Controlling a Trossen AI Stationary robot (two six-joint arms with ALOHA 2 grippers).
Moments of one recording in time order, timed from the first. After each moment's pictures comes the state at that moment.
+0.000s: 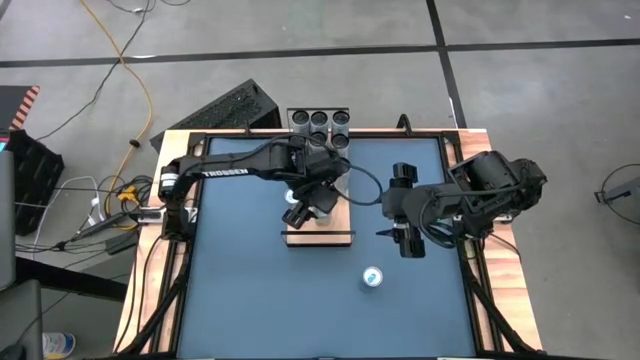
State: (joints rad) left arm 0.11 1.92 1.96 -1.12 0.15 0.67; right arm 0.38 1.68 2.33 -1.57 0.32 0.24
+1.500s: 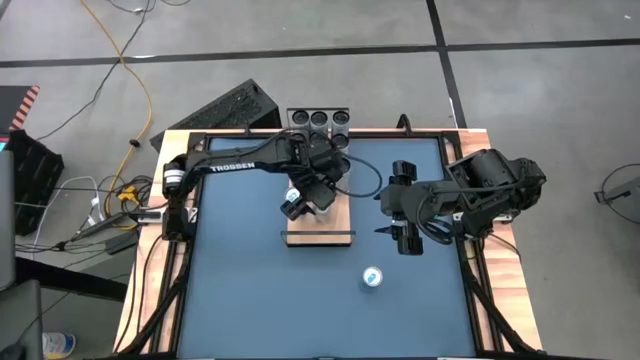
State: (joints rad) left arm 0.18 1.93 1.89 -1.08 0.25 0.91; right arm 0.36 1.68 2.33 -1.57 0.32 0.24
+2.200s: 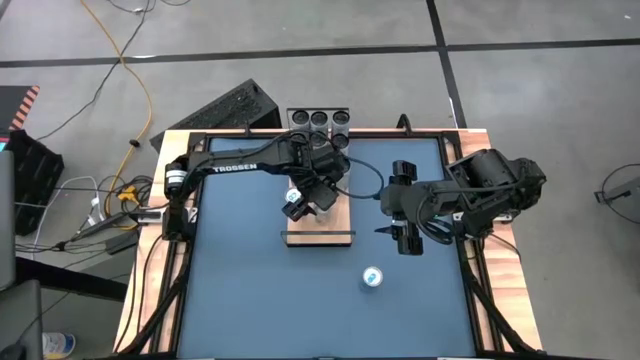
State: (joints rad) left arm 0.17 1.95 1.89 -1.07 0.22 0.89; right arm 0.36 1.68 2.33 -1.57 0.32 0.24
